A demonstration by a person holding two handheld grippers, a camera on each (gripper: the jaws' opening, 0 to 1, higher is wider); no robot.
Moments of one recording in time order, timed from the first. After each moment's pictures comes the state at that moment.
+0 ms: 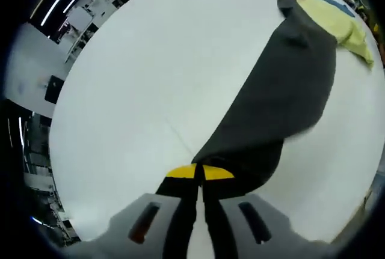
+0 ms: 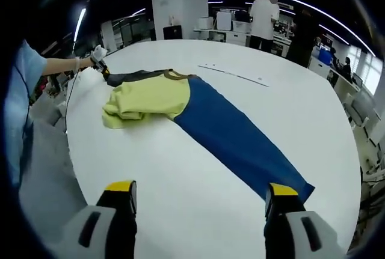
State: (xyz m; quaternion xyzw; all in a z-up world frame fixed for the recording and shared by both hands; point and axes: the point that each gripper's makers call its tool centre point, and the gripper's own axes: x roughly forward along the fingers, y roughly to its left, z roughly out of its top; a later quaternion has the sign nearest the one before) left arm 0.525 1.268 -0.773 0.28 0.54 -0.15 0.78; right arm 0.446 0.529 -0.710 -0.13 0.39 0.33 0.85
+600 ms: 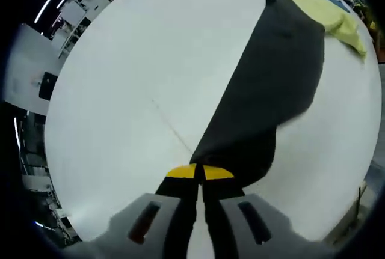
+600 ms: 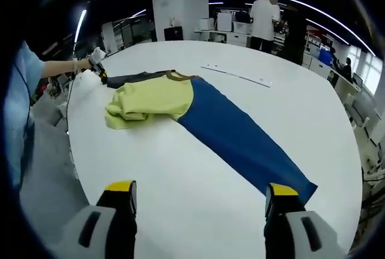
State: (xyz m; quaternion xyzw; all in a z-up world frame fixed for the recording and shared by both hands) left arm 0.490 1.270 -0.776 0.27 0.57 -0.16 0.76; right arm 0.443 0.536 -0.709 -0.13 0.38 0.34 0.85
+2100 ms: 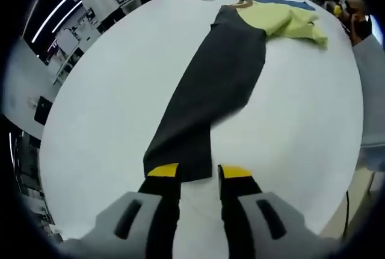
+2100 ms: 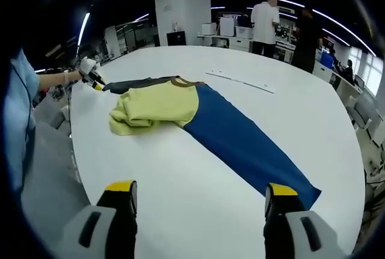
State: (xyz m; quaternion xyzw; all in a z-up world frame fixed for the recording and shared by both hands) left arm 0.445 1.214 -0.770 0.26 0.47 -0.24 0.81; right arm 0.440 0.545 -0.701 -0.12 0.37 0.35 0.86
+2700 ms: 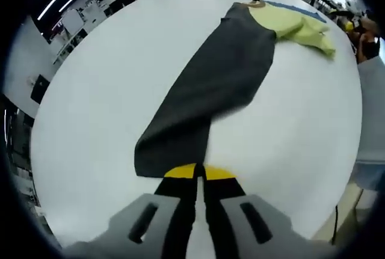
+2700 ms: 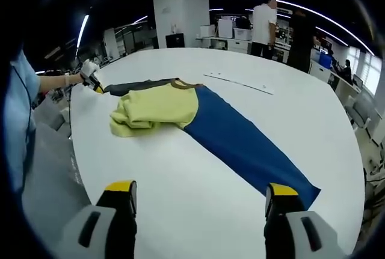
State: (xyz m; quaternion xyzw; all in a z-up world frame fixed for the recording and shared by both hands) left arm 0.438 1.222 -0.776 0.20 0.50 -0.22 0.81; right arm 0.438 0.548 -0.700 -0.11 0.36 0.34 0.86
